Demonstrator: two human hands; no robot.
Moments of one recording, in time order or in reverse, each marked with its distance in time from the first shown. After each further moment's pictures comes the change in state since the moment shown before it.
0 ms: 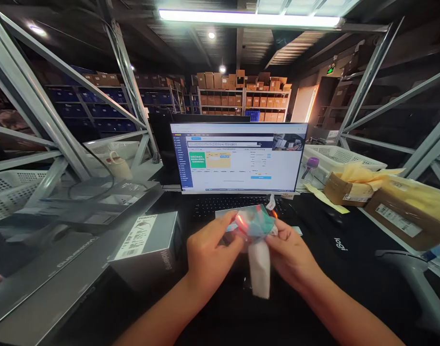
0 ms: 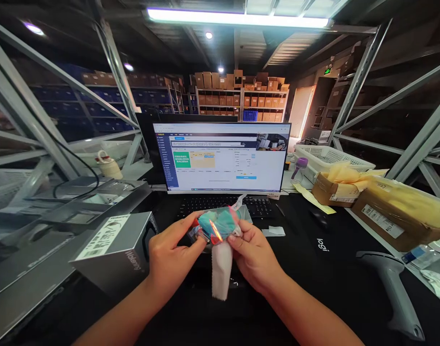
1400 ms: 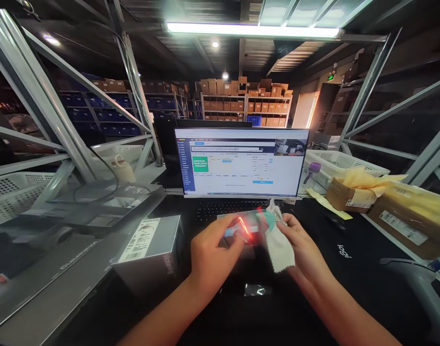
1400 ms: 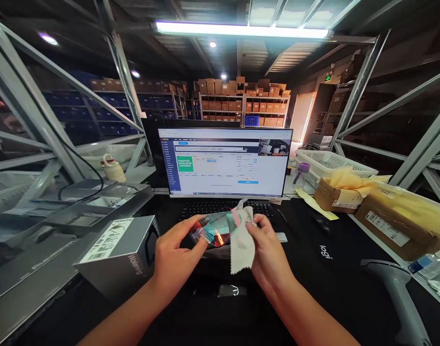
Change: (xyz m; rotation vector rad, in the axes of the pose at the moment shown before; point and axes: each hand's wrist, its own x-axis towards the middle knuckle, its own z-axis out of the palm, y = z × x) left_hand 0.005 -0.002 0.003 -0.042 0.035 -0.011; right_hand 0.008 -0.014 -0.004 0.338 0.479 0.124
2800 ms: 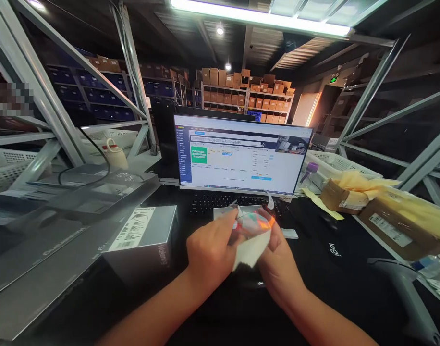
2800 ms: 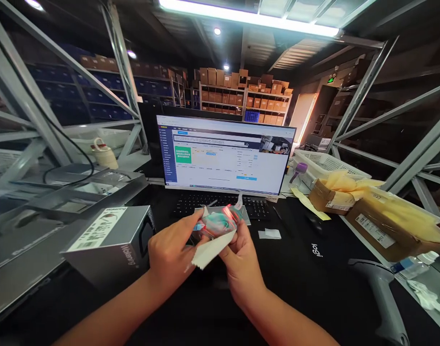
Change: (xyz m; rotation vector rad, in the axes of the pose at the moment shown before) left_hand -0.013 -0.007 0.001 0.229 0.002 0.288; right_hand -0.013 0.049 0.004 -0.187 -0.282 -0.174
